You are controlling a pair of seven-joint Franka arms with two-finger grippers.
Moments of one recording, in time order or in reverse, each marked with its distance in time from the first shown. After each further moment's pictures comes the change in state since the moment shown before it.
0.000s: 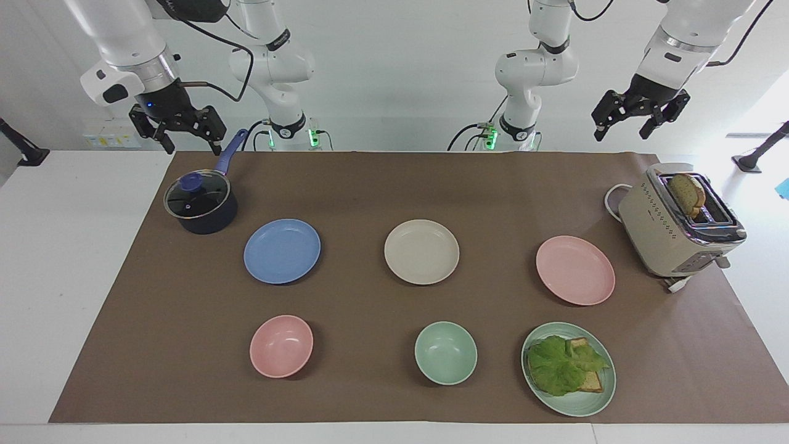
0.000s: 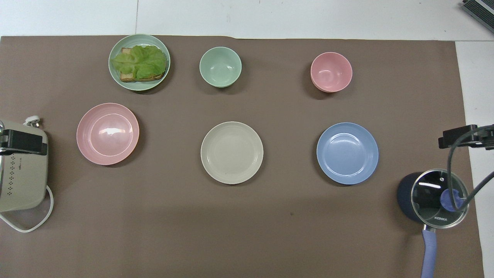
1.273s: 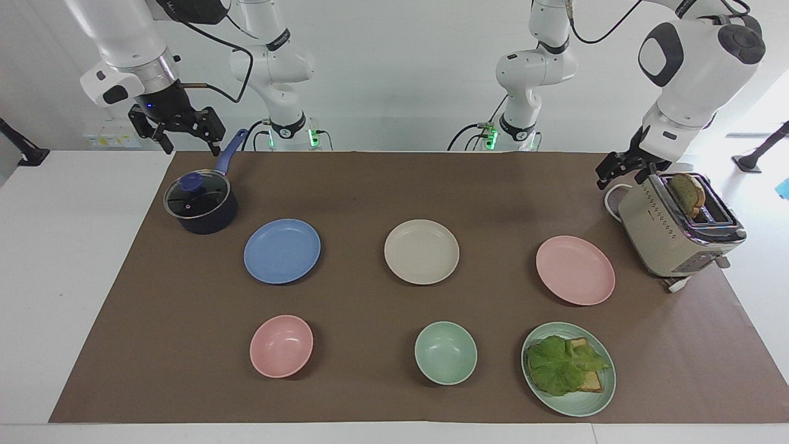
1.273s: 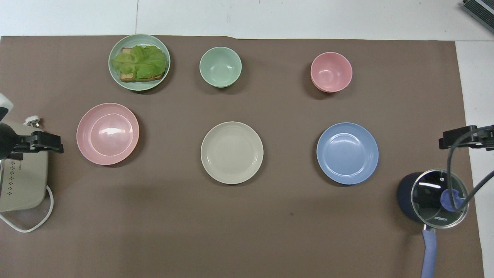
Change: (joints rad) left arm 0.097 0.032 0.019 -0.343 -0.003 0.339 0.005; right arm 0.000 -0.001 0.000 -0.005 -0.002 0.000 0.000
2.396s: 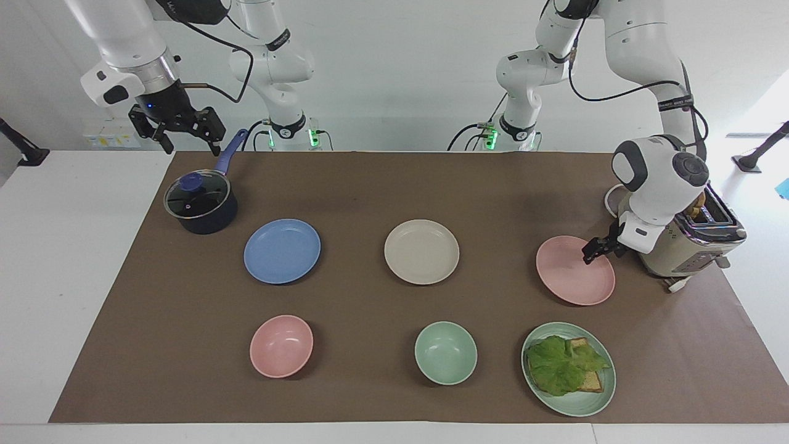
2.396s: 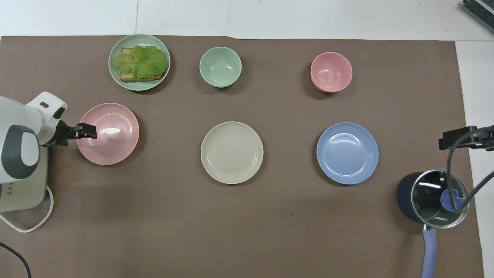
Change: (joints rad) left arm 0.047 0.327 0.004 -0.114 -0.001 0.481 0.000; right arm 0.000 -0.003 0.000 -0.004 0.000 0.000 0.000
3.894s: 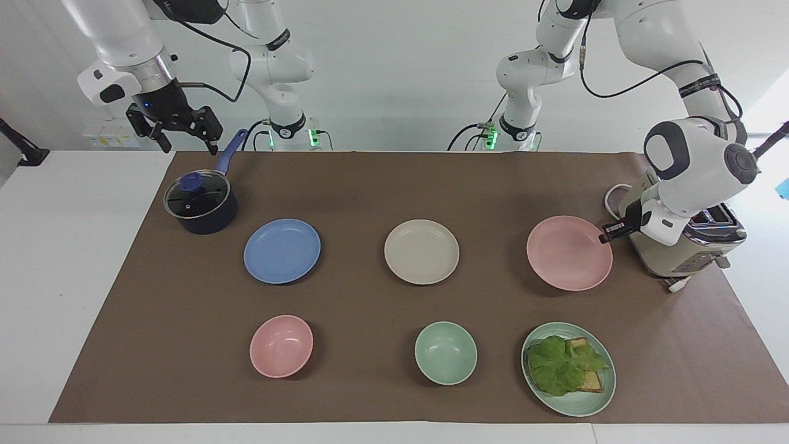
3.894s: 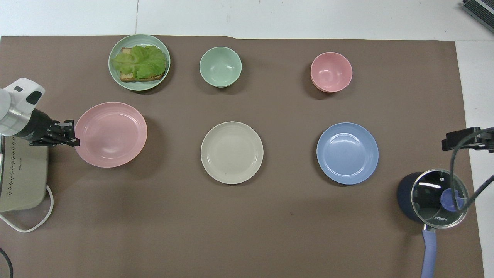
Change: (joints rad) left arm 0.020 -0.024 -0.018 0.229 -0.161 -0.454 -0.021; right arm -0.010 -0.006 0.000 -0.006 0.000 0.000 0.000
